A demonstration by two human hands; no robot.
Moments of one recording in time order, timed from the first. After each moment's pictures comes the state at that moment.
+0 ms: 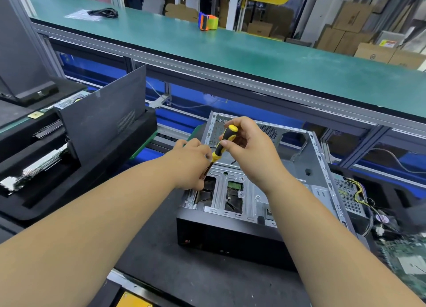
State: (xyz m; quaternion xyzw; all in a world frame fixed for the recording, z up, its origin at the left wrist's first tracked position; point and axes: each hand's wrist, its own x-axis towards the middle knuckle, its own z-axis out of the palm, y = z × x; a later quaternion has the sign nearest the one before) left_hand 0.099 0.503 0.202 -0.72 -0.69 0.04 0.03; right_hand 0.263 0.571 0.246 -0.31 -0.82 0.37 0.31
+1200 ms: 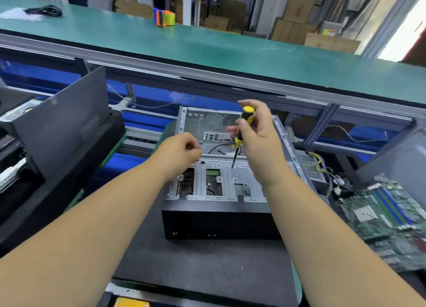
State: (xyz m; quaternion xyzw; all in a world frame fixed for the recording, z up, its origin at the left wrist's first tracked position) left_hand 0.129 0.502 0.211 -0.53 -0.72 -0.36 -0.26; right_hand 0.311 0.550 0.254 -0.32 -0.69 0.44 0.47
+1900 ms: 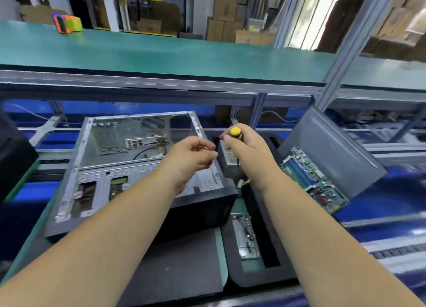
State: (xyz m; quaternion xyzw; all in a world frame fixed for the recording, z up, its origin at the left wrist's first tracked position) left_hand 0.356 0.548 0.239 -0.46 -0.52 -0.50 -0.52; right_hand 0.515 0.568 0.255 -0.47 -0.71 0.32 0.42
